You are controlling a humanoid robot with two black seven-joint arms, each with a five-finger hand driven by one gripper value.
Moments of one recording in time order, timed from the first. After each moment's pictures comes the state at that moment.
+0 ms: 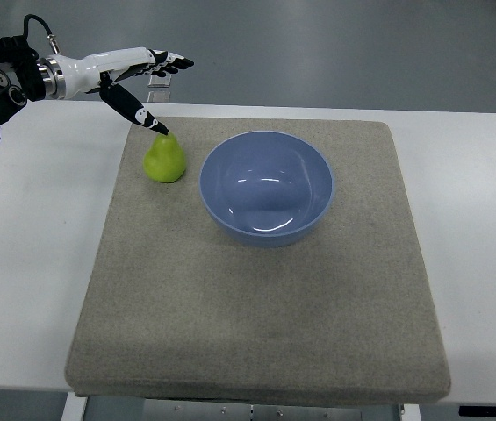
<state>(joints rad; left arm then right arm) -1.25 0.48 -0.12 -0.59 1.06 -0.38 -0.53 -0.02 0.00 0.10 0.12 -0.01 0.07 0.21</state>
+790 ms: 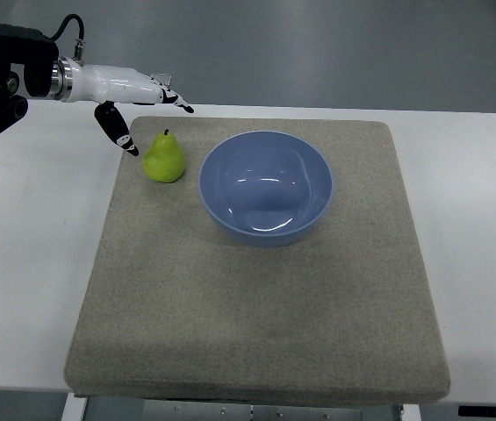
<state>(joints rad) -1.32 0.53 -0.02 -0.73 1.62 -0.23 -0.59 -0.02 0.00 0.10 0.12 -0.01 0.07 0.21</state>
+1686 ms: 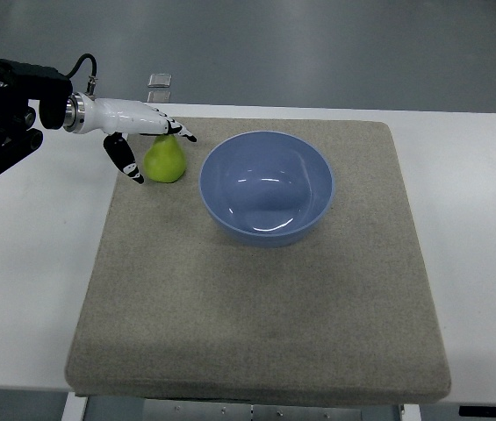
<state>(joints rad) -1.24 0.48 -0.02 -0.67 1.63 -0.21 -0.59 -0.02 0.00 0.10 0.12 -0.01 0.07 0.21</state>
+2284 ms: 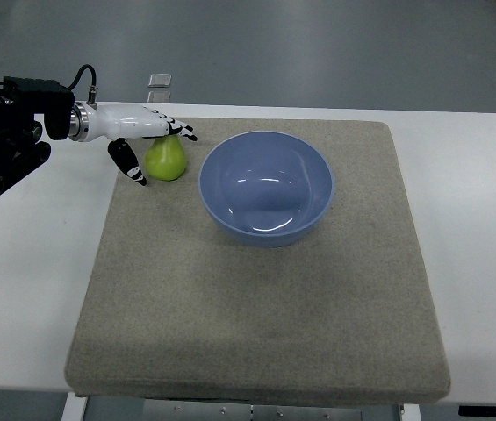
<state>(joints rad) -1.19 0.42 -0.04 -0.59 1.61 -0.11 -0.59 -0.02 0.00 0.10 0.12 -0.01 0.07 0.21</state>
